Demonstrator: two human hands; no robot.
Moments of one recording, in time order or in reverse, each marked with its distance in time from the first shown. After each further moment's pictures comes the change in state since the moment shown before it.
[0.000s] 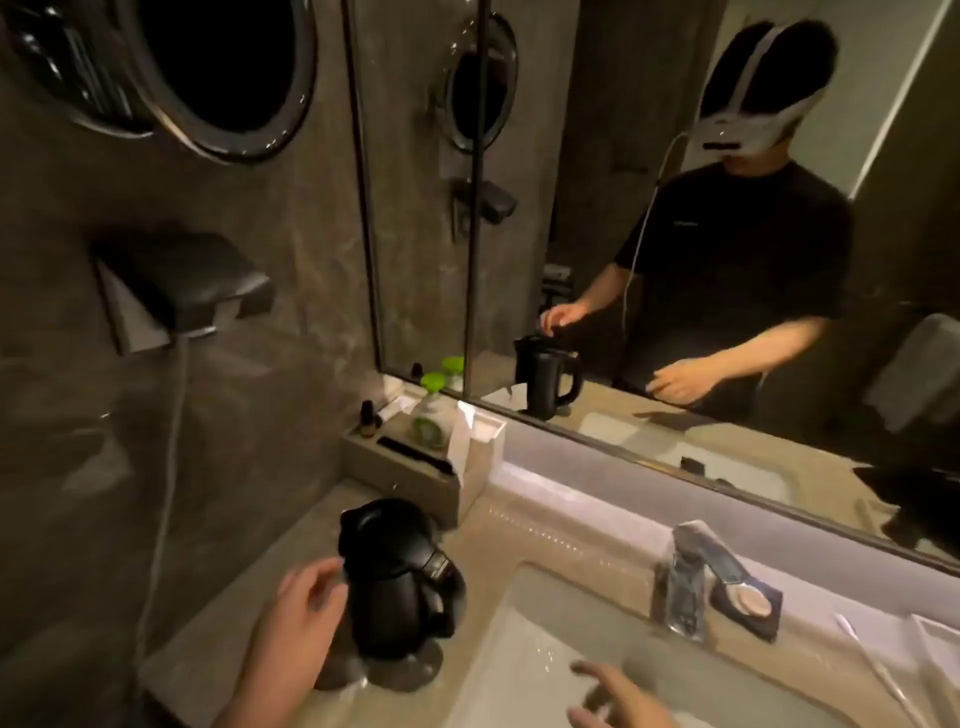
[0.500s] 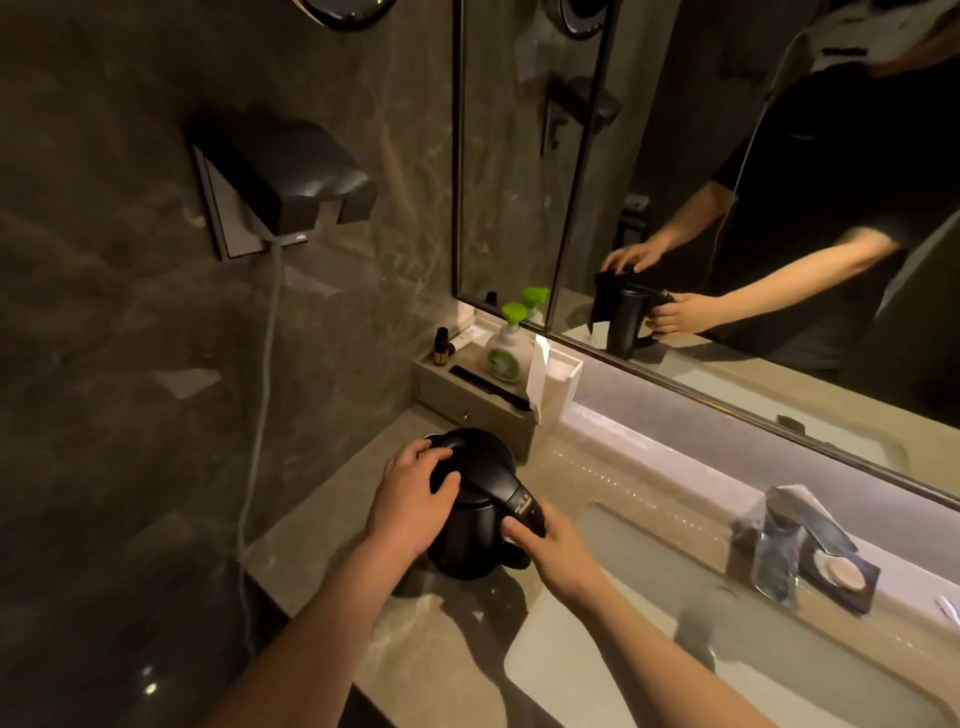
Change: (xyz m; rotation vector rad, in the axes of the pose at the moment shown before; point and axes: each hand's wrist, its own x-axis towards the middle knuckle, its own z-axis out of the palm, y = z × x) left_hand 0.052 0.001 0.019 0.327 -0.114 0.081; right_hand 0.094 -0.111 0.101 0.440 -0.159 -0.124
